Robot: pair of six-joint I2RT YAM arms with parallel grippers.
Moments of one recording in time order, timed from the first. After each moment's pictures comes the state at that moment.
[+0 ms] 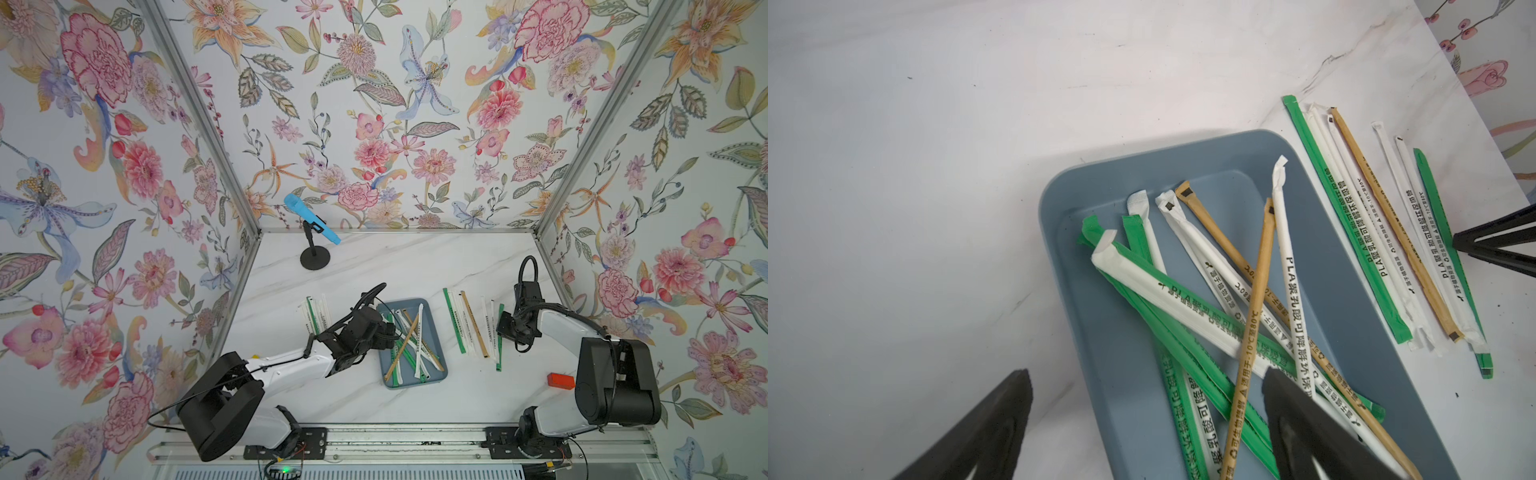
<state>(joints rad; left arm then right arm) -0.80 1.38 0.64 -0.01 -0.19 -0.60 -0.01 1.51 0.78 -0.54 -0.01 0.37</state>
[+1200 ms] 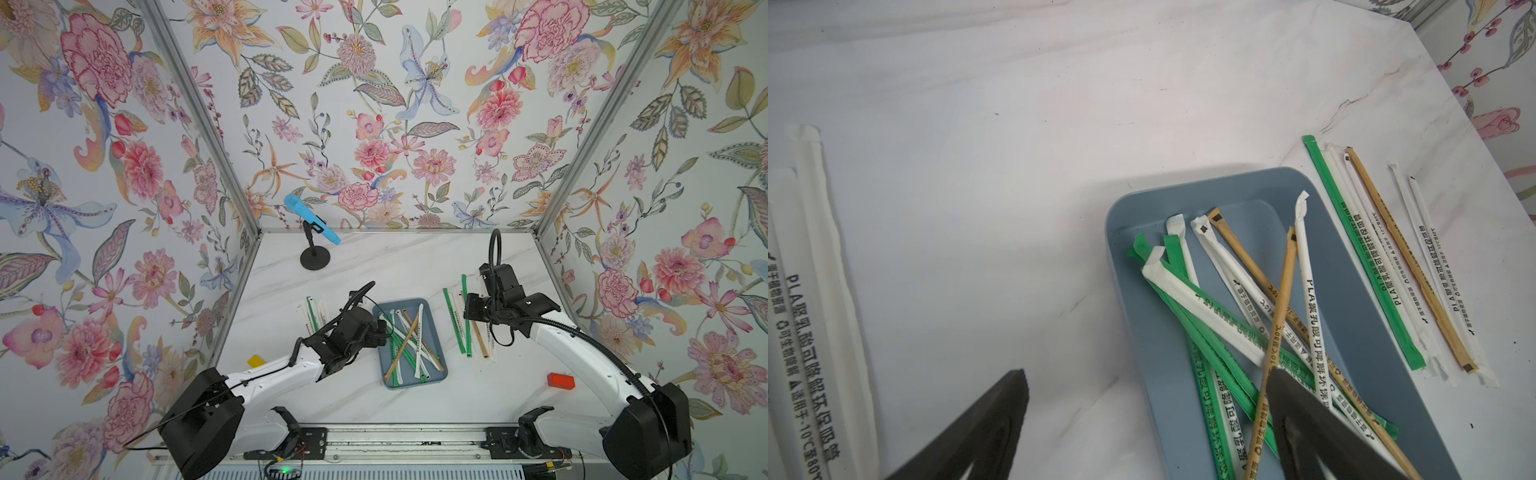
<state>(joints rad) -0.75 1.25 0.60 -0.06 -0.25 -0.60 0.50 1.28 1.03 -0.68 -0.02 0.49</state>
